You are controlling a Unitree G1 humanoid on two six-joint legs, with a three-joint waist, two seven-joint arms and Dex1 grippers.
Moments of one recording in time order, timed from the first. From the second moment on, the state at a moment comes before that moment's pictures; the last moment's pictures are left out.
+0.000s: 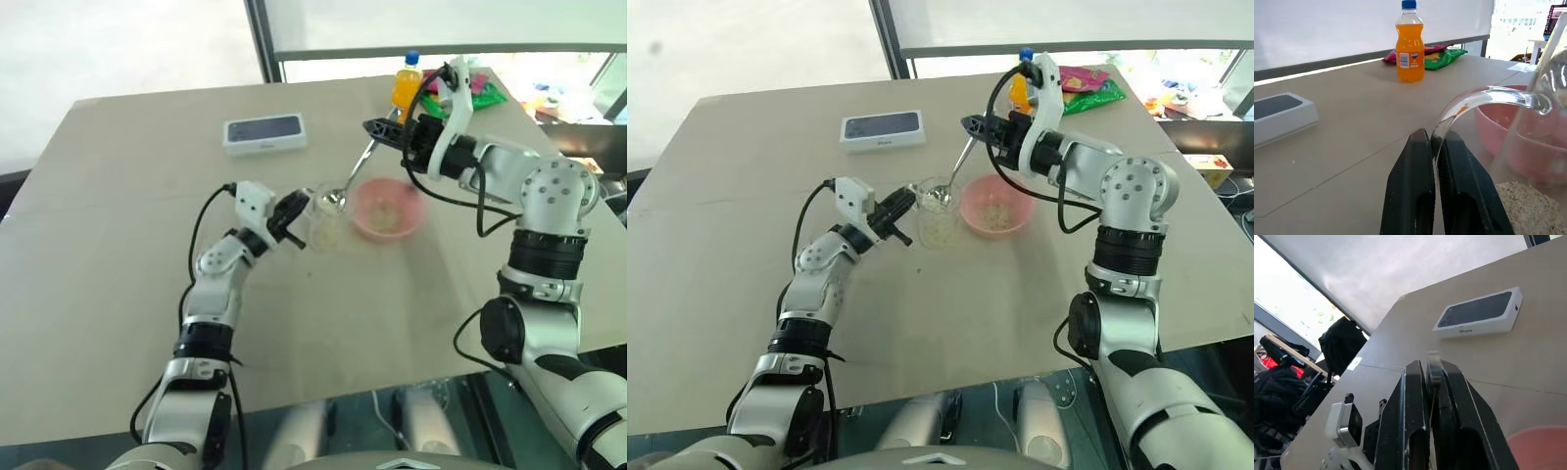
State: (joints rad) left arm -0.49 0.30 0.07 0.37 -0.25 -0.12 -0.69; right arm -1.02 -0.16 -0.37 0.06 0.86 1.27 0.20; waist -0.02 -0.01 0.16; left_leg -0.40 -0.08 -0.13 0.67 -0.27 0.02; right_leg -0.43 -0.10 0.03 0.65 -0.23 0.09
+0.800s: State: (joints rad) left arm -0.47 0.27 0.07 0.37 -0.26 -0.12 -0.65; right arm -1.08 -0.02 -0.73 0.13 1.08 1.50 -0.28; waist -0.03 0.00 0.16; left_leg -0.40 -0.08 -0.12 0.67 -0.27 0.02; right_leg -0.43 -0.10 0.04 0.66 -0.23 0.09
